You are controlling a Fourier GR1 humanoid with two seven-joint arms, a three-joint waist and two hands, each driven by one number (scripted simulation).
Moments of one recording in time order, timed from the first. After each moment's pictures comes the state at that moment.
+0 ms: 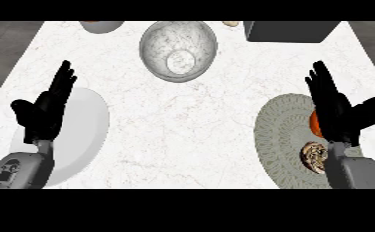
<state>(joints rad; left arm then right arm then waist) -0.18 0.39 -0.05 -1.34 0.18 0.17 -0.04 -0.16 -0.25 -0.05 -1.45 -0.20 -0.13 0.08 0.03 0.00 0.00</state>
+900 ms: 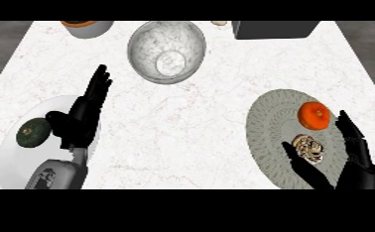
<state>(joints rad) -0.15 0.24 -0.17 -1.50 0.13 0.22 0.03 0.29 -0.12 0.07 -1.81 0.21 -0.60 -0.23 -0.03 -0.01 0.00</state>
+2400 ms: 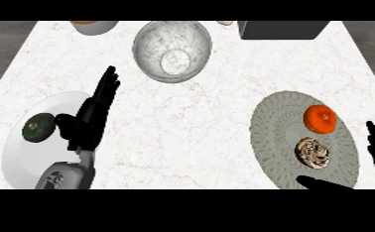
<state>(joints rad) -0.14 0.17 -0.16 -1.53 0.06 0.17 0.06 0.33 -0.22 0.02 -2.14 0.50 -0.18 0.71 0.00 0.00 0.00</state>
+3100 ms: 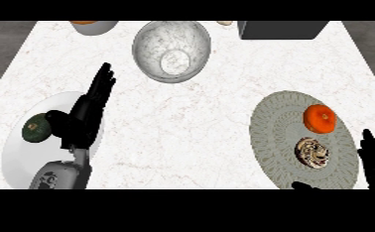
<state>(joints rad) -0.14 0.15 -0.11 -1.57 0.04 0.13 0.11 0.41 -0.11 -0.01 -2.10 0.39 -0.20 0.45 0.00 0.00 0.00</state>
